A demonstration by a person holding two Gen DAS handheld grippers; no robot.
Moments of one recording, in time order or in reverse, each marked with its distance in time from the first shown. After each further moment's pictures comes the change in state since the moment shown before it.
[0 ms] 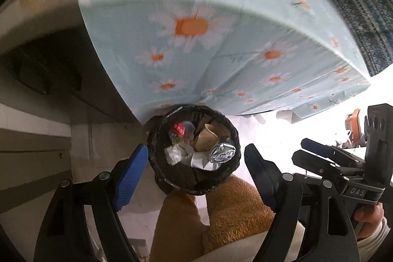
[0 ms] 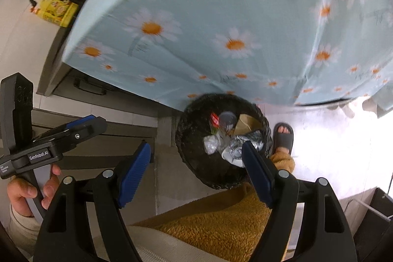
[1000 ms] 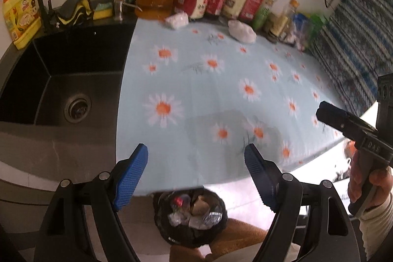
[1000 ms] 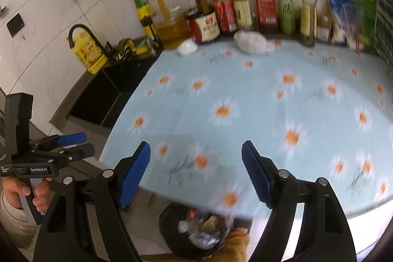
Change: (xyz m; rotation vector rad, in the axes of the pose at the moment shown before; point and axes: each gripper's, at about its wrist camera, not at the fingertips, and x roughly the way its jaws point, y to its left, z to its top) left arm -0.127 -0.034 0.121 0.045 -0.310 0.015; right arm -0.153 0.047 0.166 -0.312 -0.378 -0.056
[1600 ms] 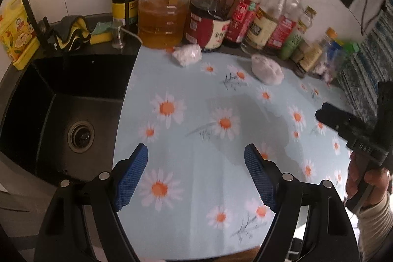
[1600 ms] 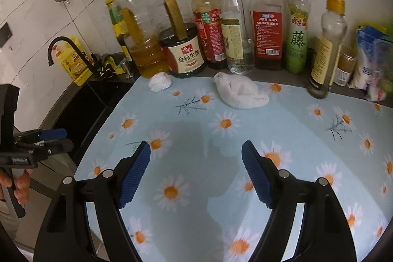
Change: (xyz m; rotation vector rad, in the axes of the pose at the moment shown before) left arm 0.055 -0.011 0.118 -0.088 0.003 0.114; right arm 0.079 -0.084 0.119 -0.084 0.017 0.041
